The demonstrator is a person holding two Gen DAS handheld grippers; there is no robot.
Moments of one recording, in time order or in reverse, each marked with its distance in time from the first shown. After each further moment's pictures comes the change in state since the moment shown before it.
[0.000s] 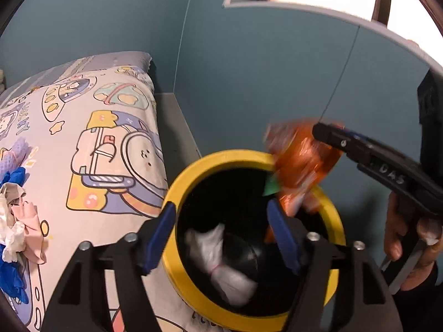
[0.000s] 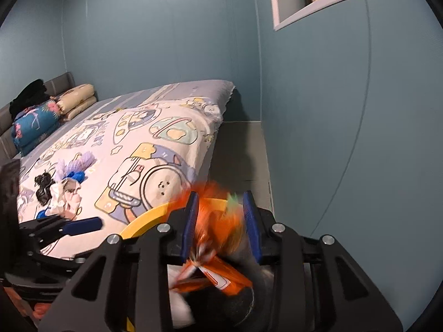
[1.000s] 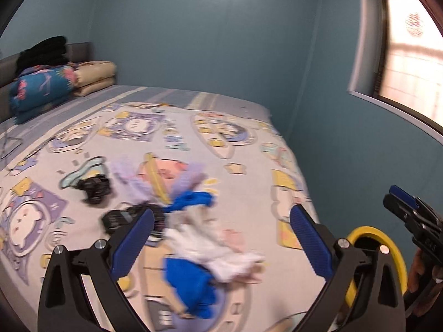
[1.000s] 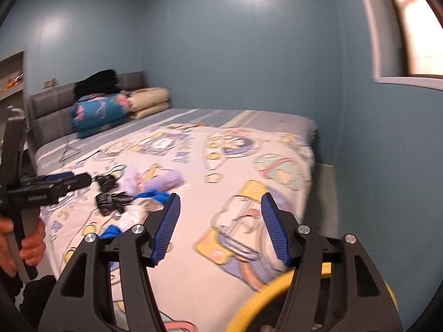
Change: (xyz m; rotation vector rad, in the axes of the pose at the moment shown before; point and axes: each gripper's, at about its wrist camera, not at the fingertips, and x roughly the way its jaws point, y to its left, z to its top) left arm -0.183 0.212 -0.018 -0.281 -0.289 0.478; right arm 0.019 0.194 0.030 -0.247 -0.129 0.357
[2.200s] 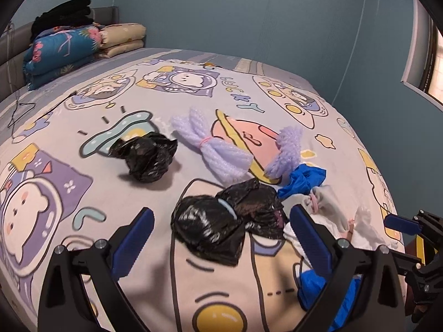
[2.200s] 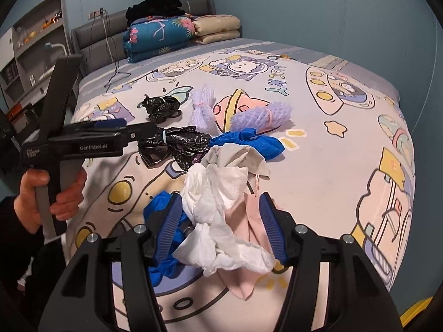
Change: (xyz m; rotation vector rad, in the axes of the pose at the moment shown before) left arm 0.113 0.146 -0.025 -0.067 0.165 0.081; right arm 0.168 0.135 -0.036 -0.175 0.363 0.285
